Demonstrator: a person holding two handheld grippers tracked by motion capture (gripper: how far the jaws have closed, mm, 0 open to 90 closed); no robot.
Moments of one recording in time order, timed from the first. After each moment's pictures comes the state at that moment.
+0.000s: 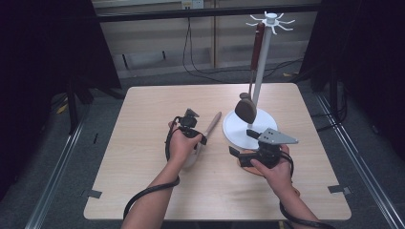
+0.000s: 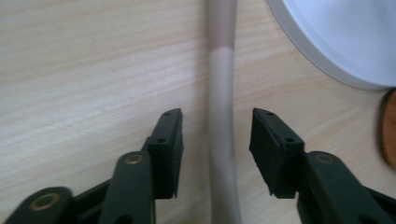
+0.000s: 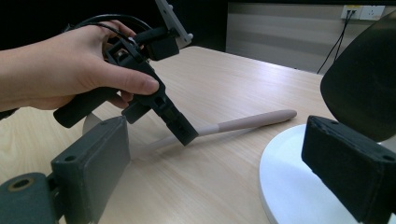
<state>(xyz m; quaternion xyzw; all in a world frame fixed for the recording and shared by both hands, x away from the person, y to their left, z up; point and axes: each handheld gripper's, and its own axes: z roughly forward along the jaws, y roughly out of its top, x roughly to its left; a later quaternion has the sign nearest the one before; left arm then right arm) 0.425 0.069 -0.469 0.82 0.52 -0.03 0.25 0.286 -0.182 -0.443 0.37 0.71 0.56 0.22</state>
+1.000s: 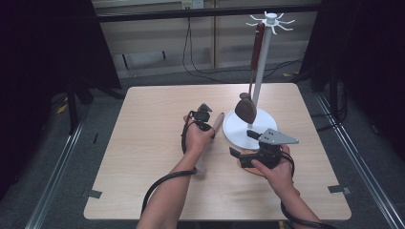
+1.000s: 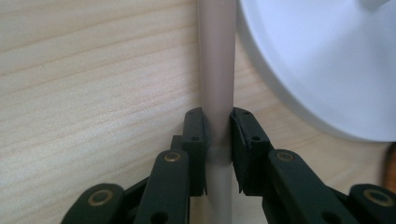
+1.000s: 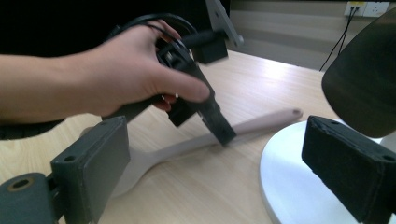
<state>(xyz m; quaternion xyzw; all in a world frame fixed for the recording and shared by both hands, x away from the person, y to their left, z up) 0.446 0.033 -0.470 0.82 0.50 -0.01 0.27 0.285 -0.183 -0.444 0.36 0.72 0.55 0.22</state>
